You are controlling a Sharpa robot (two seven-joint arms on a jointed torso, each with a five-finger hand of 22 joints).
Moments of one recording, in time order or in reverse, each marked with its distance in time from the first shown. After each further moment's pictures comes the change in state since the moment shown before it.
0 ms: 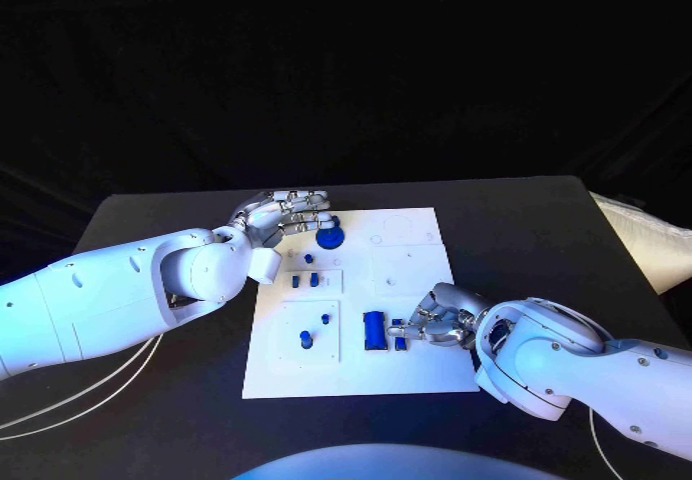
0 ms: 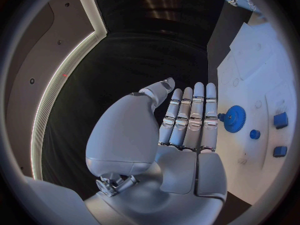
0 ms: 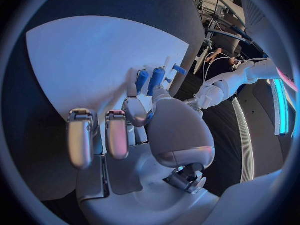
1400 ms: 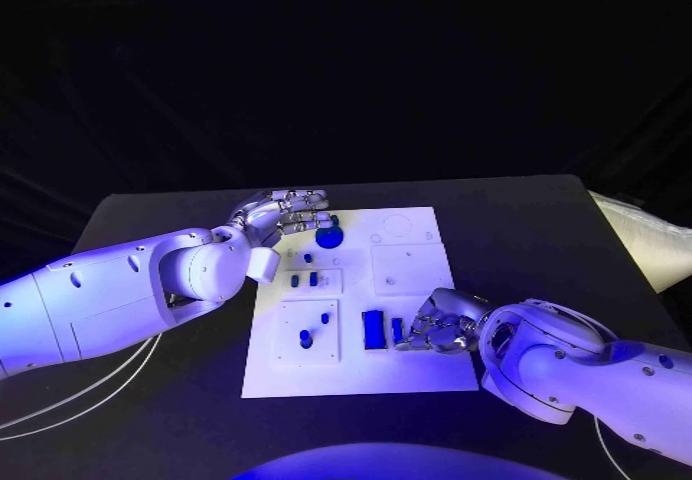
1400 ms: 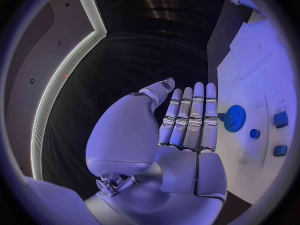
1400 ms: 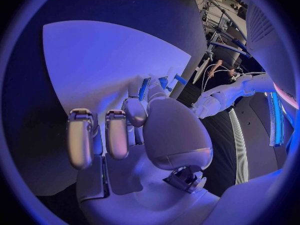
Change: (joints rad) left arm 0.000 0.000 0.000 -0.002 0.000 0.001 -0.001; left_hand 0.000 0.000 0.000 0.000 0.000 0.000 0.000 0.000 0.000 0.000 0.000 0.000 0.000 0.000 0.000 0.000 -0.001 0.000 0.000 0.000 0.000 -0.002; right arm -0.014 -0.019 0.000 0.004 -0.090 0.071 0.025; right_hand 0.165 0.022 -0.066 -0.087 0.016 -0.014 -0.001 0.008 0.030 0.000 0.000 0.000 0.010 0.000 0.000 -0.008 0.000 0.000 0.000 0.000 -0.004 0.000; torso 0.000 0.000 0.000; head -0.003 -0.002
